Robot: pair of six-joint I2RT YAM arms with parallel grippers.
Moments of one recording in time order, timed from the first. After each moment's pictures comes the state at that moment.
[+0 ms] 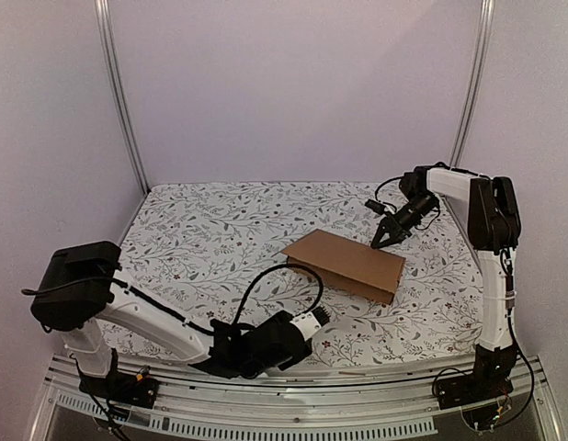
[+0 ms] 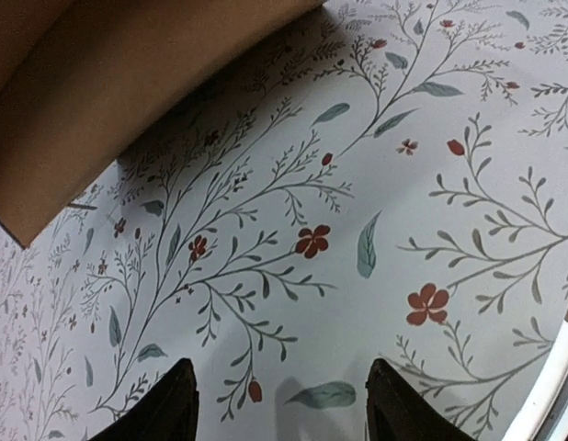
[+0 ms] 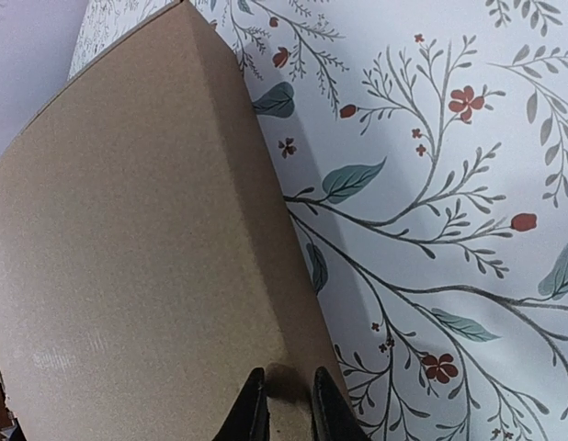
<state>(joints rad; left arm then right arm) -1.43 1.82 0.83 0.22 -0.66 -0.06 0.18 2.31 1.88 -1.21 -0.74 -0.42</state>
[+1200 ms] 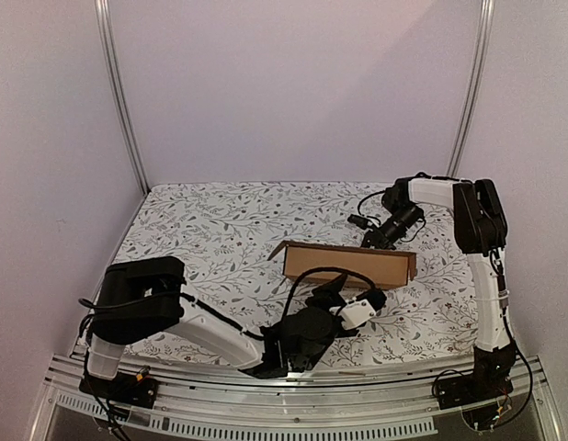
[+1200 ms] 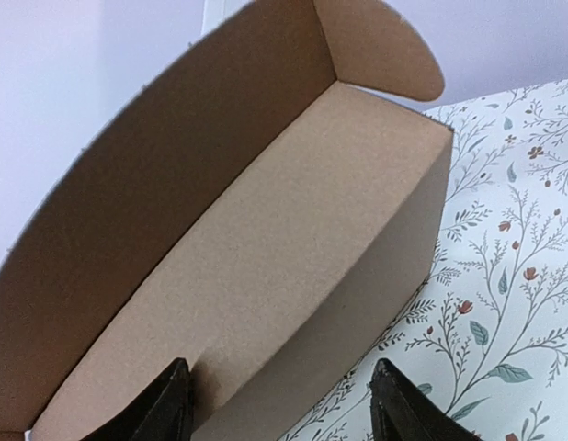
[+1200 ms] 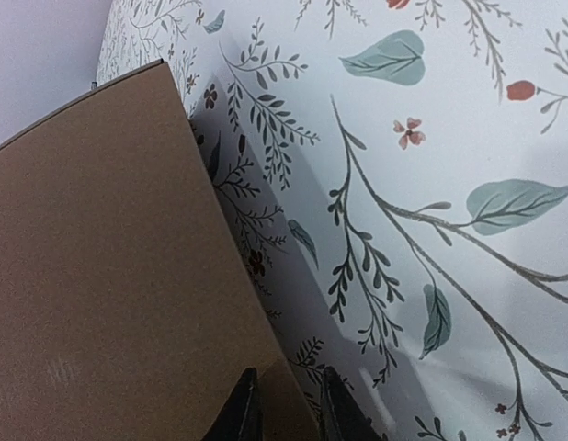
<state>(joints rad) -1.42 2.17 1.13 0.99 -0.84 0.65 0.26 2.38 1.87 -1.25 -0.83 -0.46</state>
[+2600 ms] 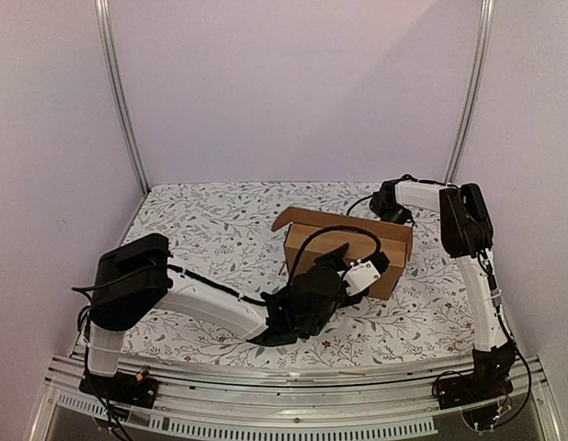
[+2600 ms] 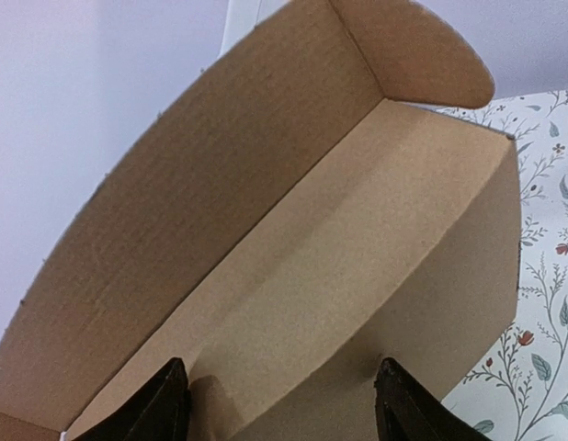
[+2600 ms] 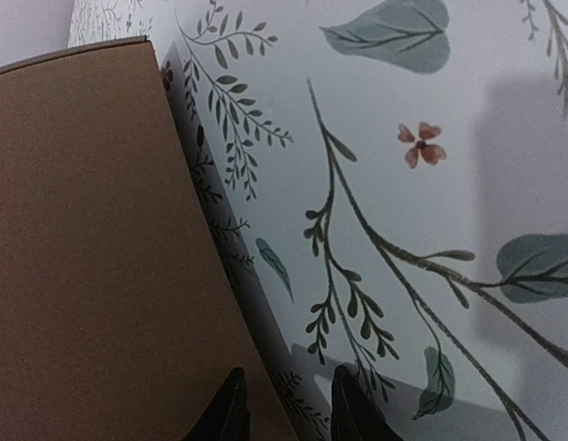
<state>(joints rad) -1.31 2.13 1.28 0.75 -0.76 0.62 0.32 2.49 2.00 -1.34 -0.77 -0.47</state>
